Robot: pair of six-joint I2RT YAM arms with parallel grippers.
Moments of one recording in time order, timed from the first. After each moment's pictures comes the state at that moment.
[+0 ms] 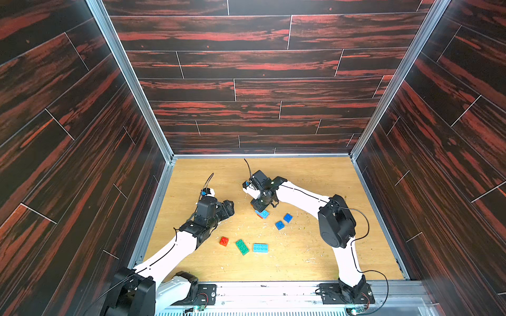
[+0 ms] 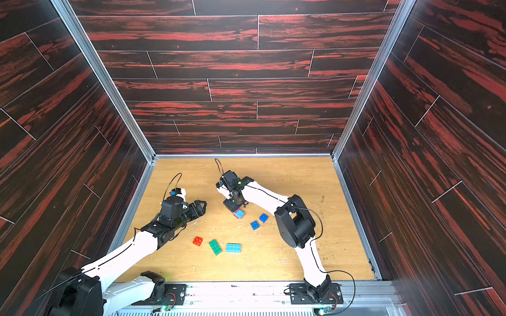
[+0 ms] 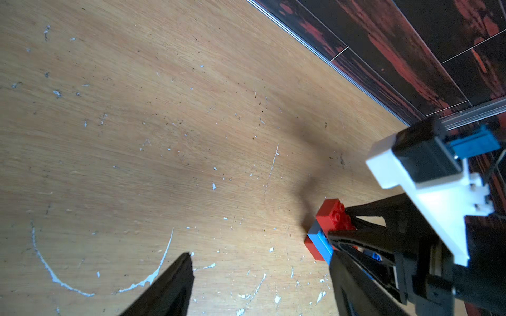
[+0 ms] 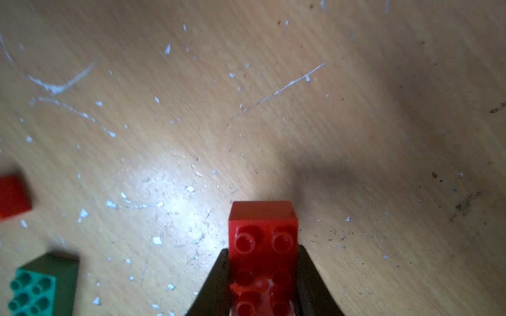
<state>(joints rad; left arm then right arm) -0.34 1.13 0.56 -0.03 0.02 -0.70 0.80 2.13 1.75 -0.82 -0.04 -0.12</state>
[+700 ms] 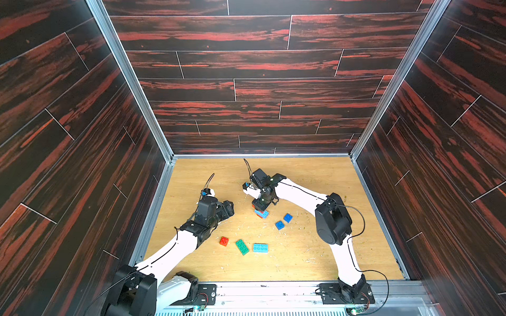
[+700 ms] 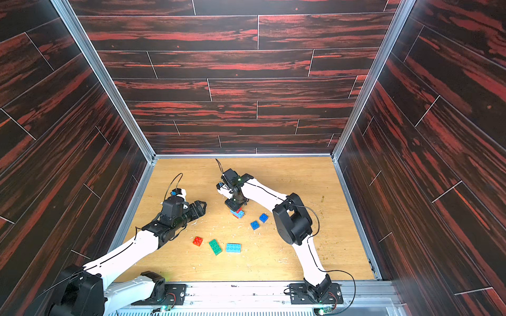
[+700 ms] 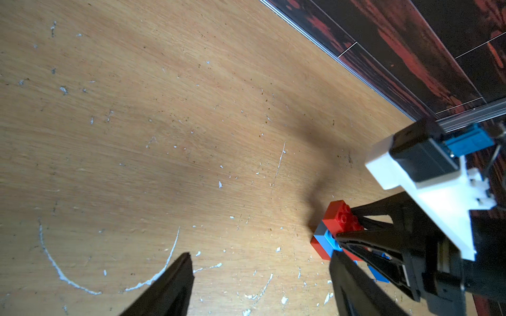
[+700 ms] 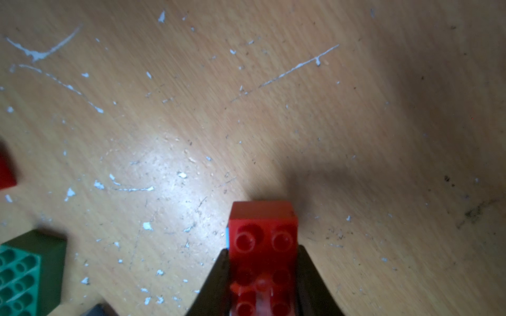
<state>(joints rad) -0.34 1.15 0.56 -0.04 0.01 -0.70 0.77 2.19 1.83 -0.91 -0.07 -0.18</state>
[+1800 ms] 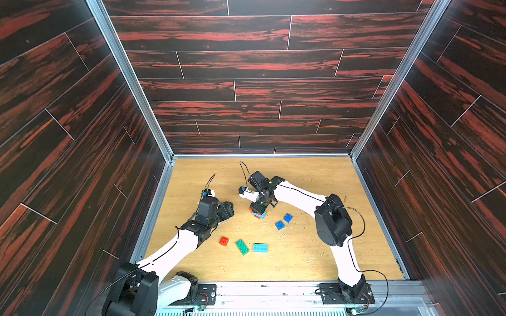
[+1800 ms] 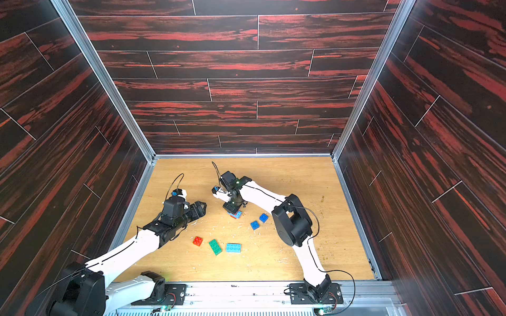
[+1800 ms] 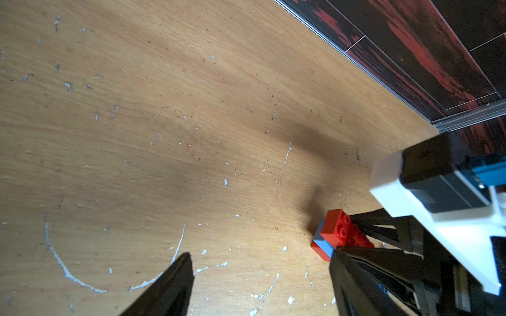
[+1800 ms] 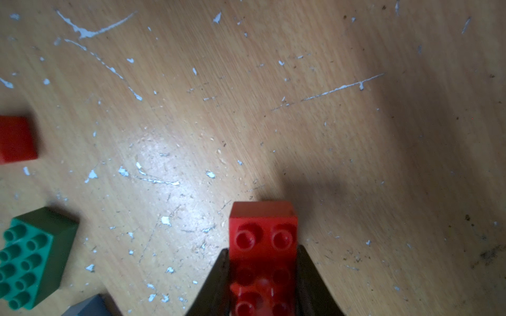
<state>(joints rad) -0.34 1.16 0.56 -0.04 0.00 -0.69 0.80 2.18 1.79 -0.87 -0.11 -0.30</state>
